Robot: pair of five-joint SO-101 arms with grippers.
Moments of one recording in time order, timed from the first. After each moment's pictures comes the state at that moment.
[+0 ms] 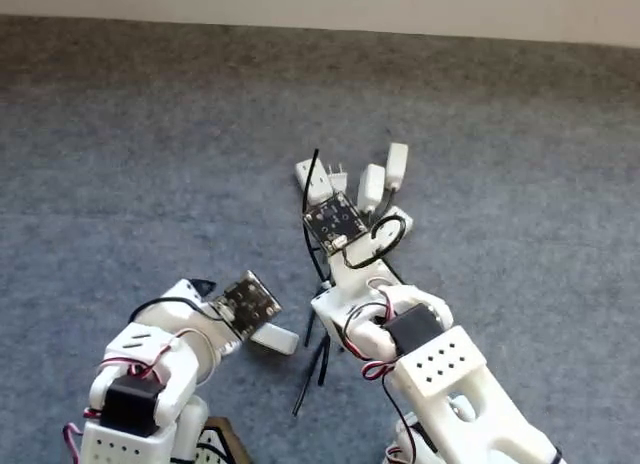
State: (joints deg) left arm 6.4 -103.3 82.9 75.4 -35.3; right arm -38.4 -50.9 63.9 49.5 5.3
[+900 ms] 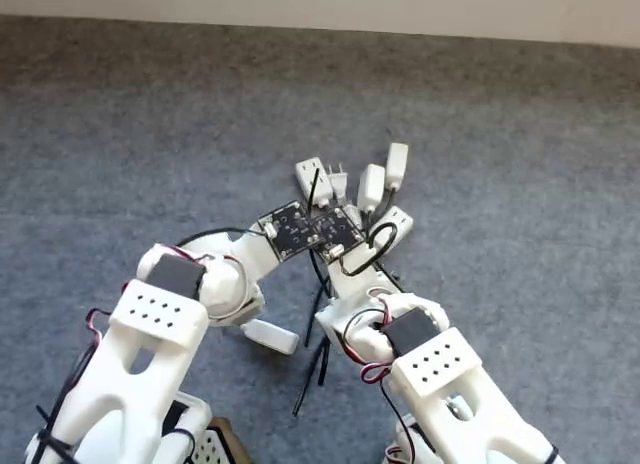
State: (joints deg) left arm 11.6 -38.5 55.4 63.0 -36.3; right arm -38.4 -50.7 66.9 49.5 5.3
